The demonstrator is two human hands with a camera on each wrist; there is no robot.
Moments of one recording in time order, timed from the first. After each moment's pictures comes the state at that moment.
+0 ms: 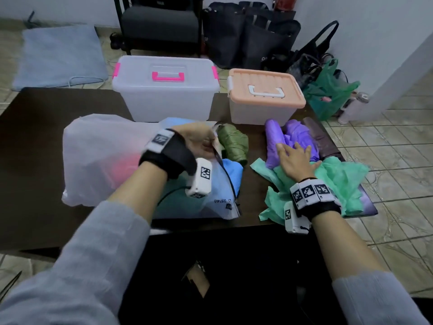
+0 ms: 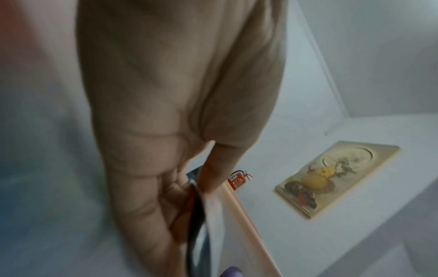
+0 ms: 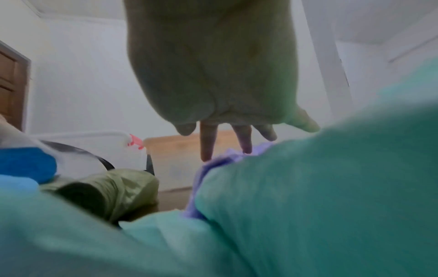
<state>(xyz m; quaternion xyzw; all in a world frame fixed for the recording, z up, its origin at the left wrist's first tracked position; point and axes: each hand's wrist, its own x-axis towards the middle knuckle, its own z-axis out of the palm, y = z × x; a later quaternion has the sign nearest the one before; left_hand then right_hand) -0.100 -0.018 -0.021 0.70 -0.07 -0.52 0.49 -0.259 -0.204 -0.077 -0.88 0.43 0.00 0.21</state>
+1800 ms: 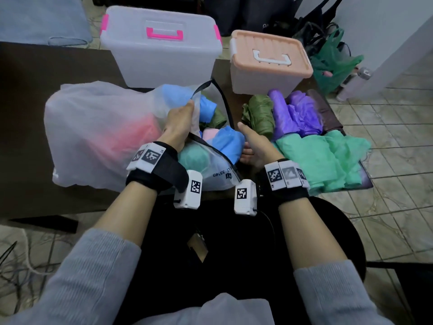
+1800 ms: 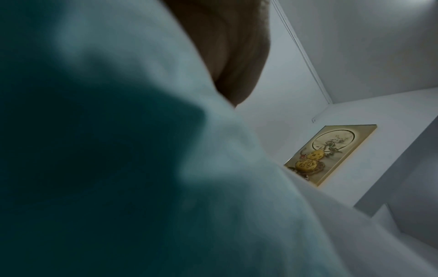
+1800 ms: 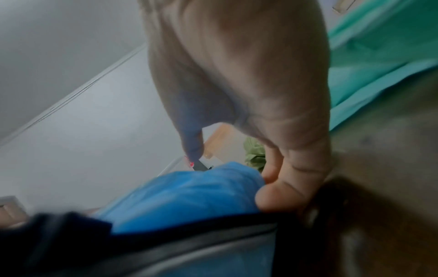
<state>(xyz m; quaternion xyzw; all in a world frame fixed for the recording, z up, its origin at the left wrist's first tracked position) -0.116 0.020 -0.068 0.71 0.01 -0.26 0.66 -0.222 -0.112 -0.089 -0.58 0.47 0.00 0.66</state>
